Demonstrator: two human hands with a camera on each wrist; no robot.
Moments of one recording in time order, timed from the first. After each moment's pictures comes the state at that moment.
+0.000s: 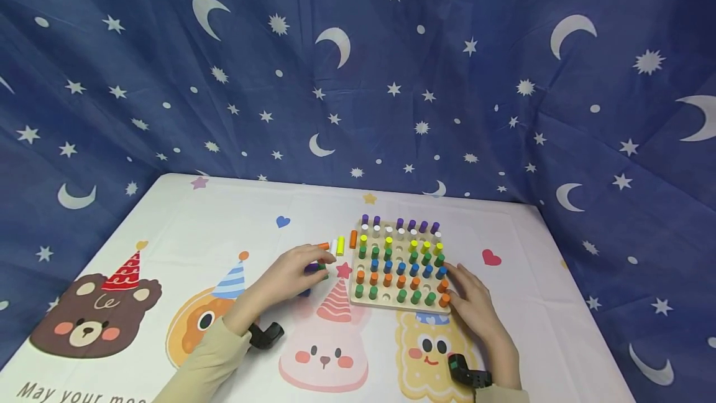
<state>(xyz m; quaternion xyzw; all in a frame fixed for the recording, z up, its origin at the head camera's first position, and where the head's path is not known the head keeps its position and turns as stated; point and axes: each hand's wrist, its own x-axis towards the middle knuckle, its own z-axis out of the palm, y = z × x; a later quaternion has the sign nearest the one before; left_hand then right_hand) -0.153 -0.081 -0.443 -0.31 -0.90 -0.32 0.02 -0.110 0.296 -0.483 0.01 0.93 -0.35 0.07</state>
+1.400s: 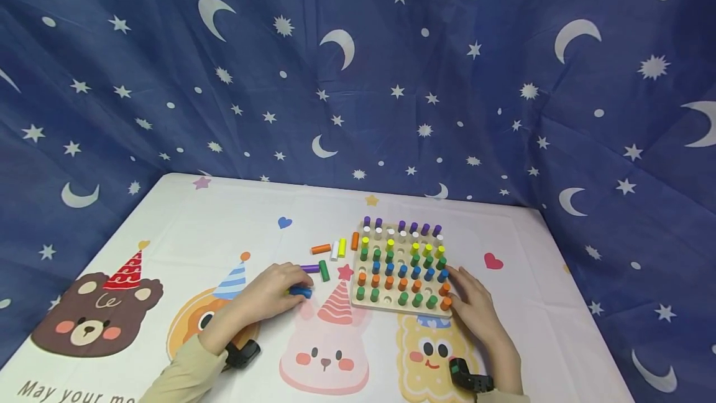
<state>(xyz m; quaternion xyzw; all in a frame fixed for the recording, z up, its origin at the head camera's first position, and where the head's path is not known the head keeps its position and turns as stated) -0.130 -0.116 -0.463 -0.31 -0.93 -0.21 0.00 -0.109 0.295 -0.482 0.02 0.93 -0.36 0.07</state>
